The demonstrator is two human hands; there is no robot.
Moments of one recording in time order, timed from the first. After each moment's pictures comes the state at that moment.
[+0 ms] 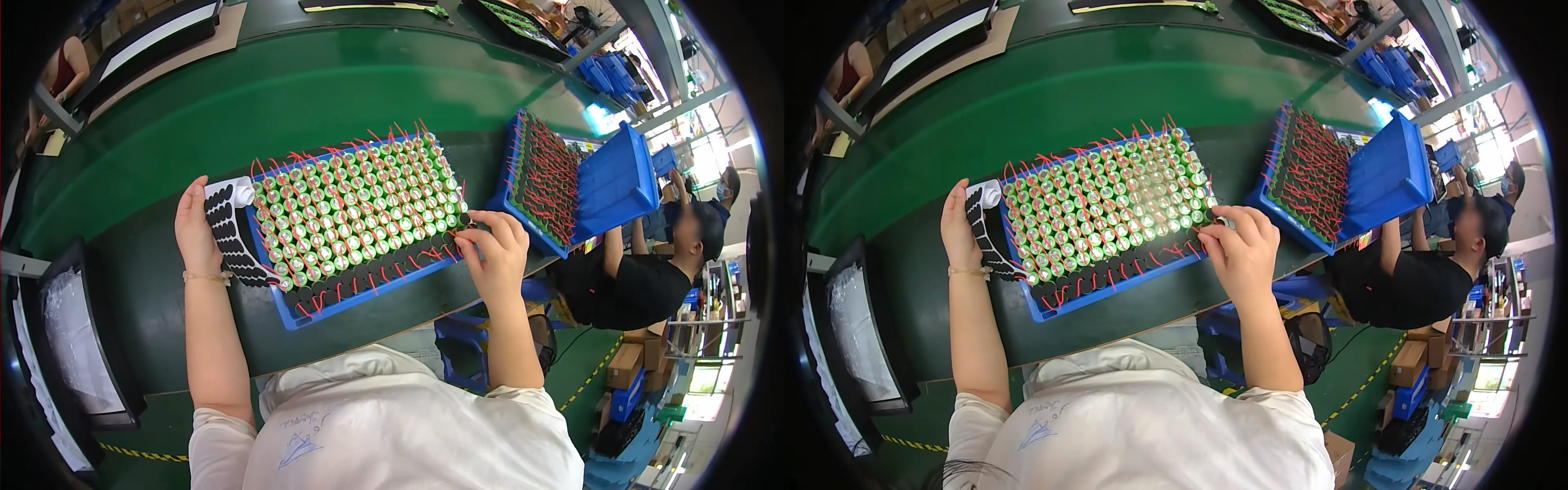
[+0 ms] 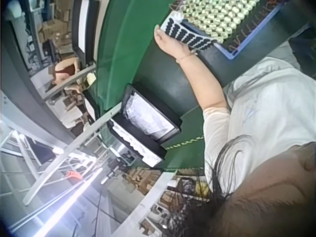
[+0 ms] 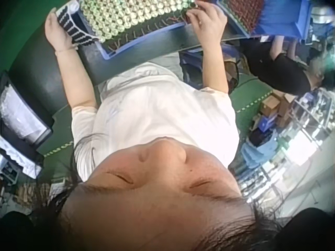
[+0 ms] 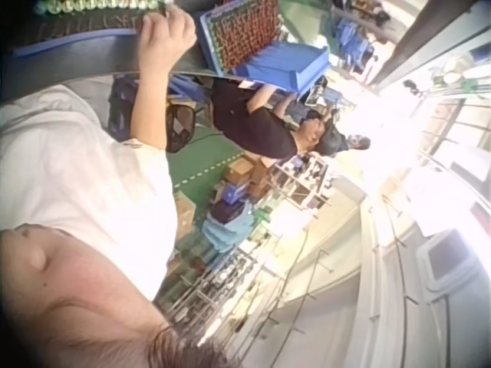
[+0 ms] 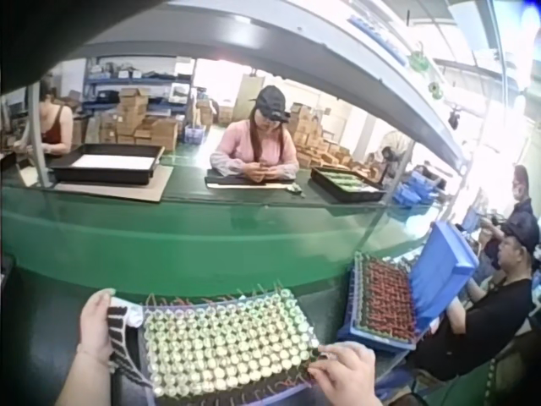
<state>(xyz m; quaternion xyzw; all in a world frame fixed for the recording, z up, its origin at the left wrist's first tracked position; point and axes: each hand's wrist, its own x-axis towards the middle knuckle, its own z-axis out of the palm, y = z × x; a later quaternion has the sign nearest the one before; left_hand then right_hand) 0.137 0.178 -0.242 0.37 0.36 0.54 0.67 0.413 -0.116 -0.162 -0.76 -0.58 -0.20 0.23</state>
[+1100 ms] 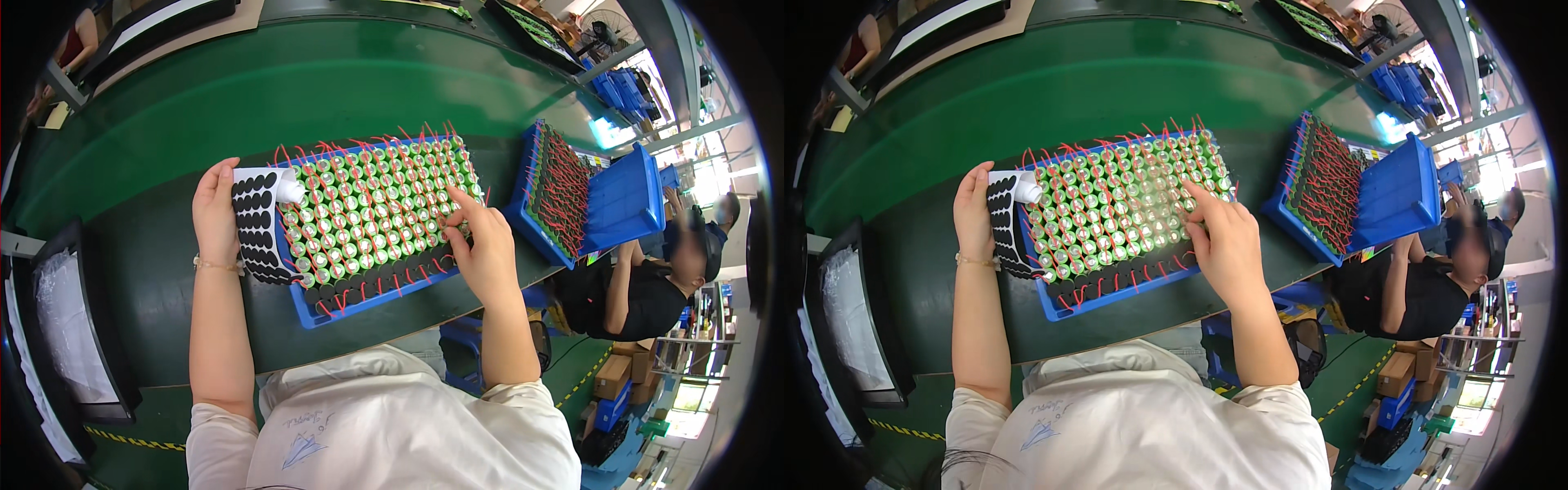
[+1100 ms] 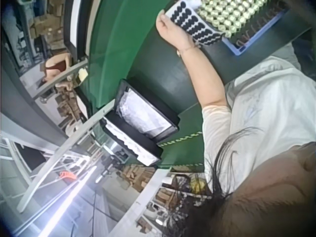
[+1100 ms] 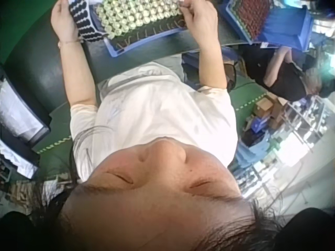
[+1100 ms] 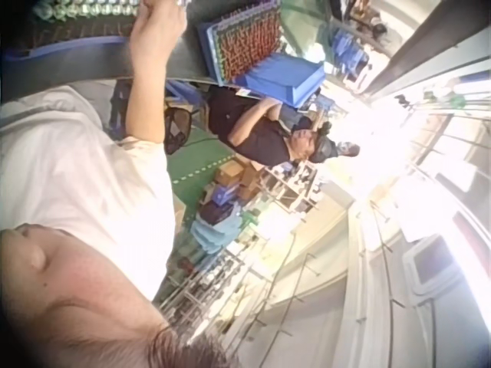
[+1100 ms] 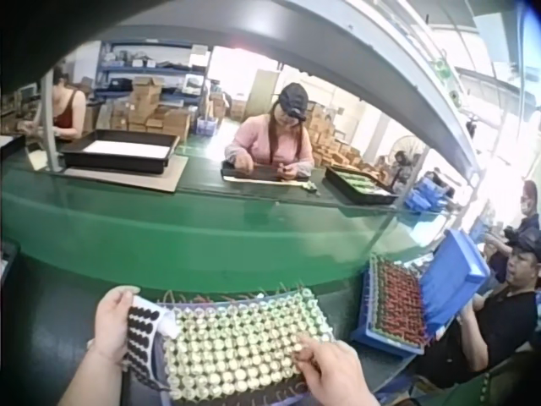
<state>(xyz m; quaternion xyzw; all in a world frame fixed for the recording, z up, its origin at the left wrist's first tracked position) 0.139 0.179 -0.249 0.43 0.35 0.49 0.67 0.385 -0.064 -0.147 -0.75 -0.60 -0.02 0.27</state>
